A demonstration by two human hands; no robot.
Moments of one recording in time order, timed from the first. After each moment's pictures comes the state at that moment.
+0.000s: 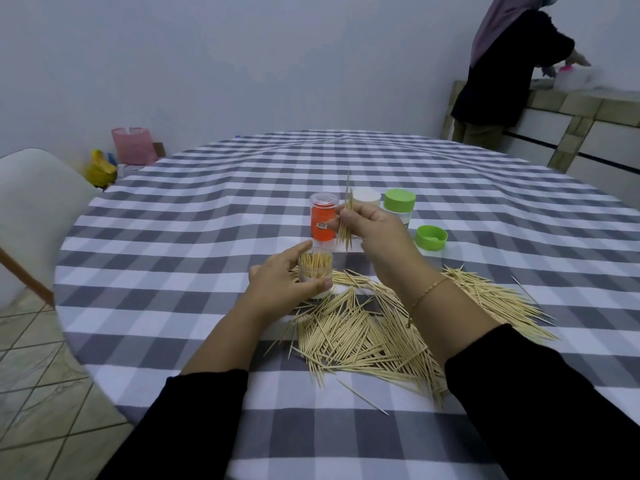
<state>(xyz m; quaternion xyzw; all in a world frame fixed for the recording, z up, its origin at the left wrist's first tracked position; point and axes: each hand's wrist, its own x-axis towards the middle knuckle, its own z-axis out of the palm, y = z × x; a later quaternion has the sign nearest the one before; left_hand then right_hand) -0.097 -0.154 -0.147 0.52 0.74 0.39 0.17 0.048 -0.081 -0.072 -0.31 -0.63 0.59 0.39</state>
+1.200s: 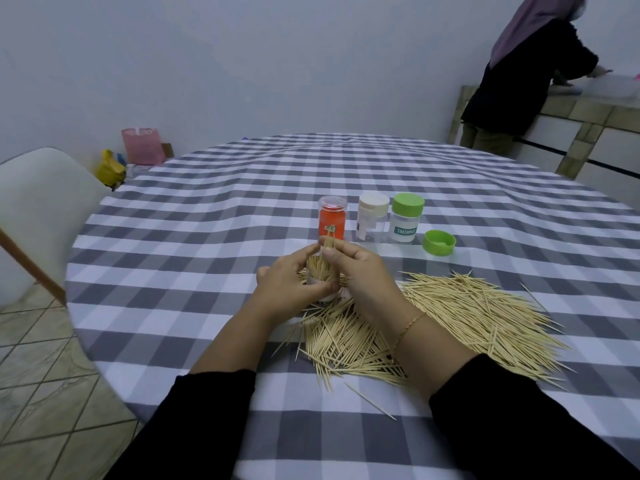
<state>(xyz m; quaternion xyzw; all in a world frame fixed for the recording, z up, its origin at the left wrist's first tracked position) -0.094 -0.159 -0.141 0.53 0.72 0.40 0.17 0.028 -0.093 -0.120 -0.30 -0.57 0.69 0.34</state>
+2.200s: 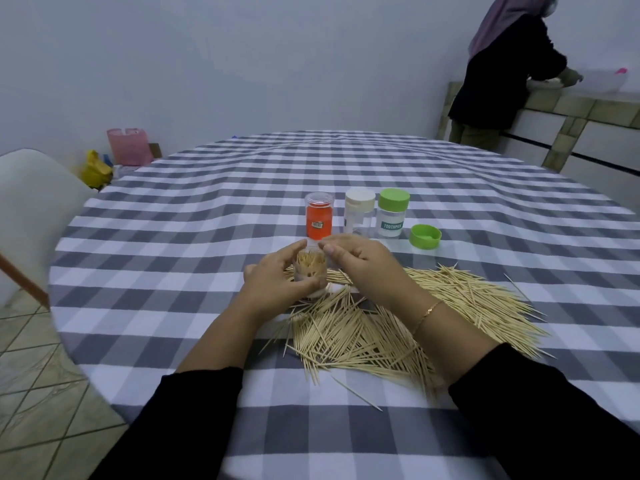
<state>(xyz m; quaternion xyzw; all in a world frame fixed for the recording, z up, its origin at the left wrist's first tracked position) -0.090 -0.162 -0.136 0.52 0.74 0.39 0.18 0.063 -0.086 -0.103 -0.28 -0.83 0.38 0.29</state>
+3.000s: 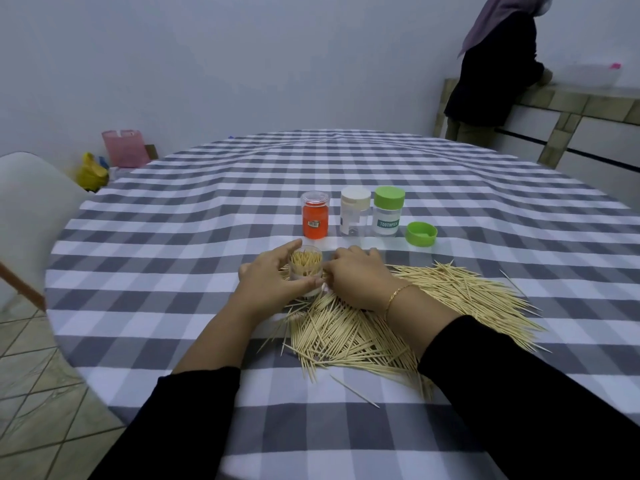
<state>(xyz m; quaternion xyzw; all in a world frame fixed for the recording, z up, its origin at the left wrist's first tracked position) -0.095 -0.158 -0.141 0.51 0.74 0.40 0.17 0.042 -0.062 -0.126 -0.35 -0.94 -0.03 -0.01</state>
